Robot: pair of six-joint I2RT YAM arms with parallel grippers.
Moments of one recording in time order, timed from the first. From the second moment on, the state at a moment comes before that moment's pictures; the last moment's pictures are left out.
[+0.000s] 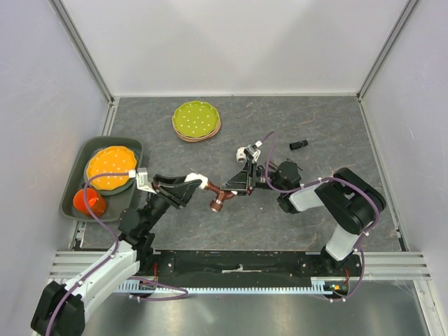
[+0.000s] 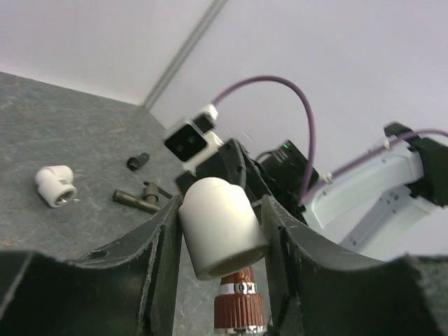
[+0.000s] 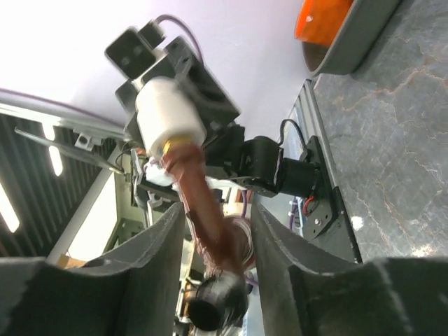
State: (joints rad) left arm -0.50 0.57 0.02 0.98 0.23 -0.84; right arm 0.65 1.73 0.54 1.39 -0.84 1.47
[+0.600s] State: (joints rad) left arm -0.53 0.48 0.02 0.73 0.18 -0.91; right arm 0.52 1.67 0.45 1.31 -0.74 1.39
